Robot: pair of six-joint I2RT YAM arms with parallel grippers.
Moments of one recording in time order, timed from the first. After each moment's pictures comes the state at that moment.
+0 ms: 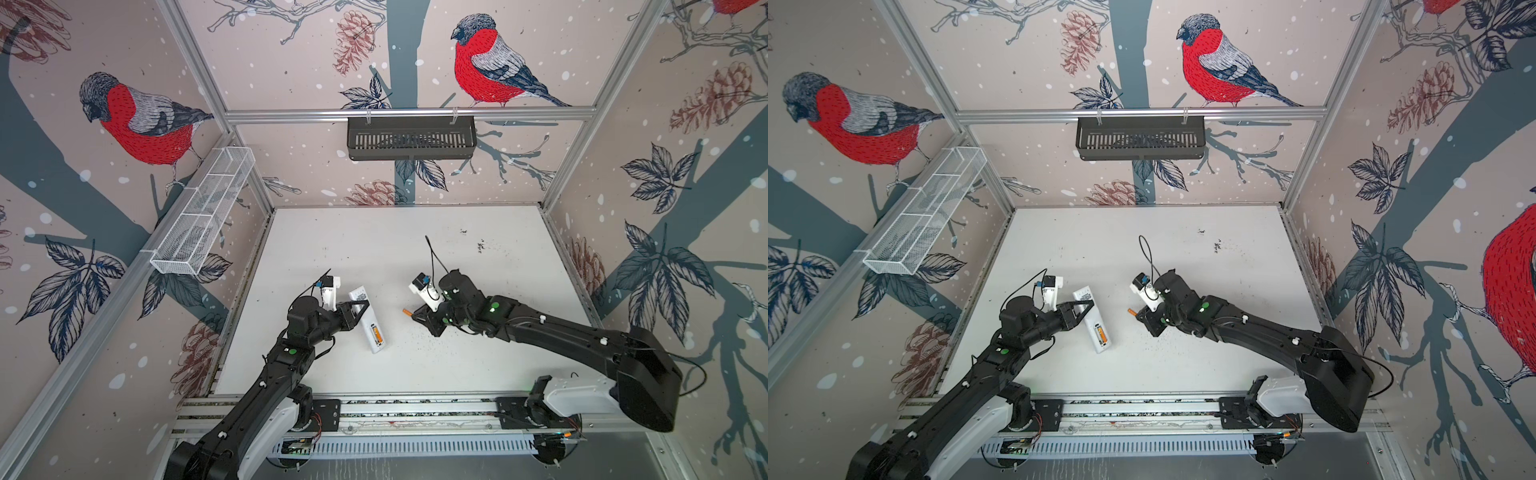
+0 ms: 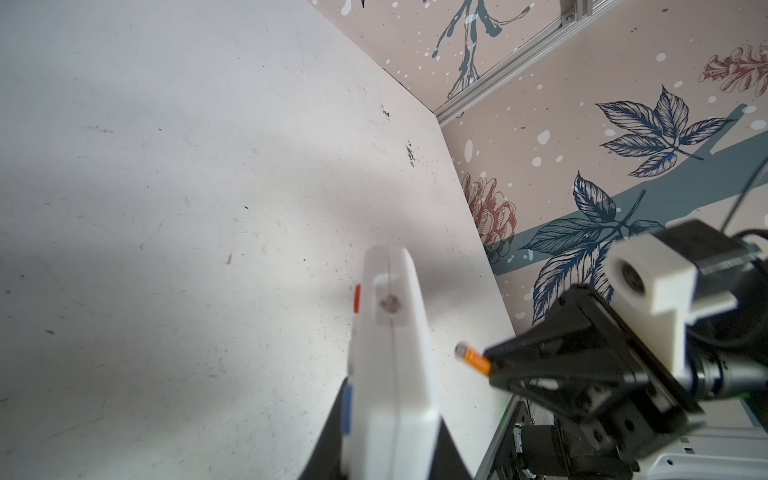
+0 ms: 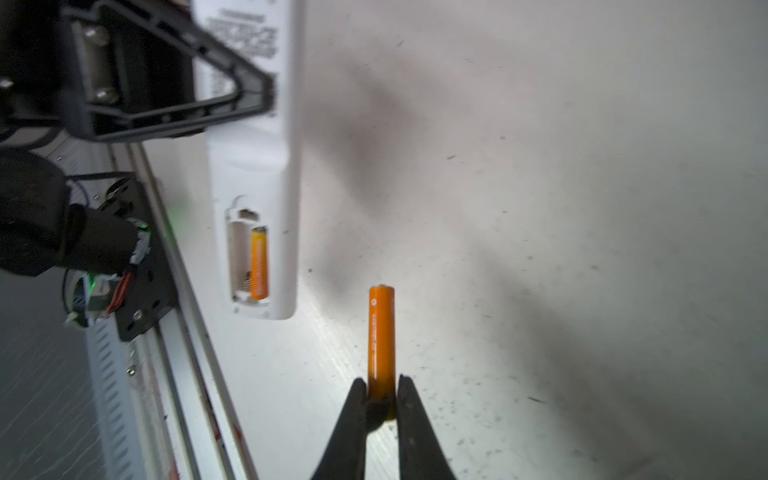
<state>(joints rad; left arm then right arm) -0.27 0.77 0.24 0.17 0.58 -0.72 0.93 1.32 0.81 -0.22 -0.29 0.14</state>
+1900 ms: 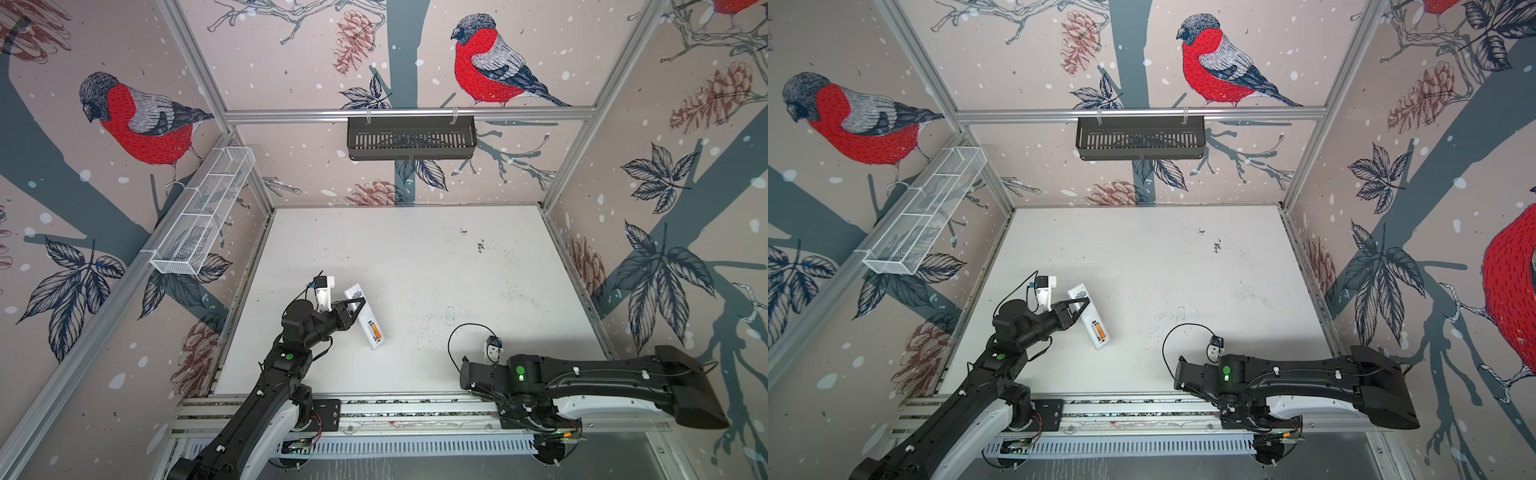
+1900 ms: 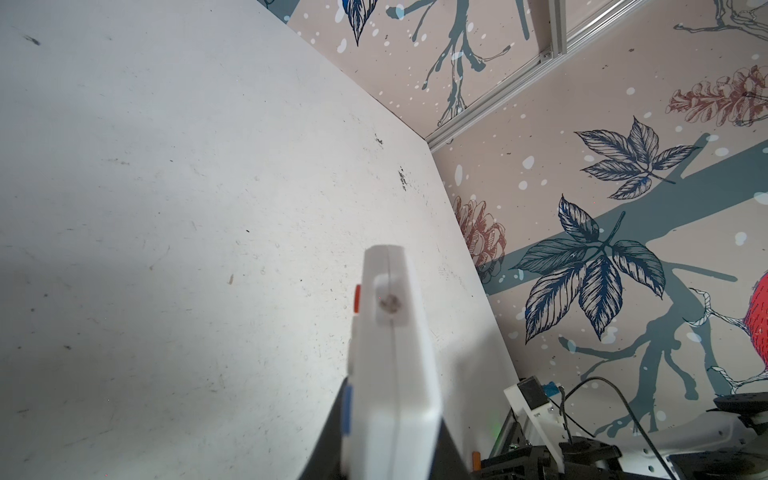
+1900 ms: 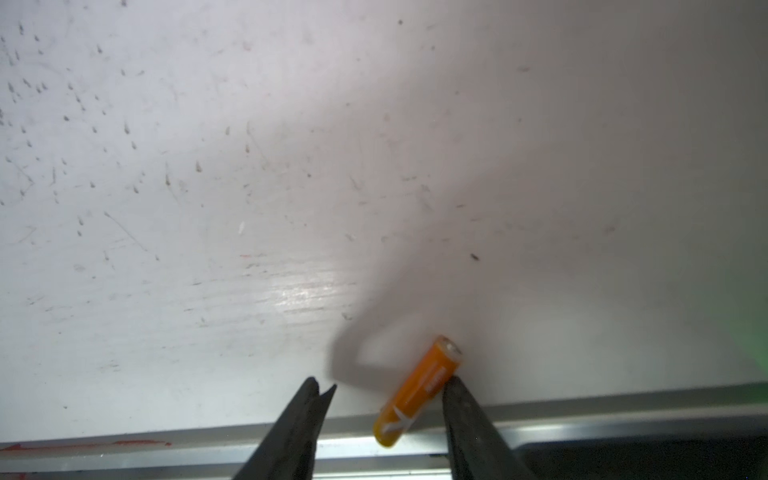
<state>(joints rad) -0.24 0.69 0.21 0.19 0.58 -0.74 1.41 0.99 0.43 -0.83 0.19 1.60</state>
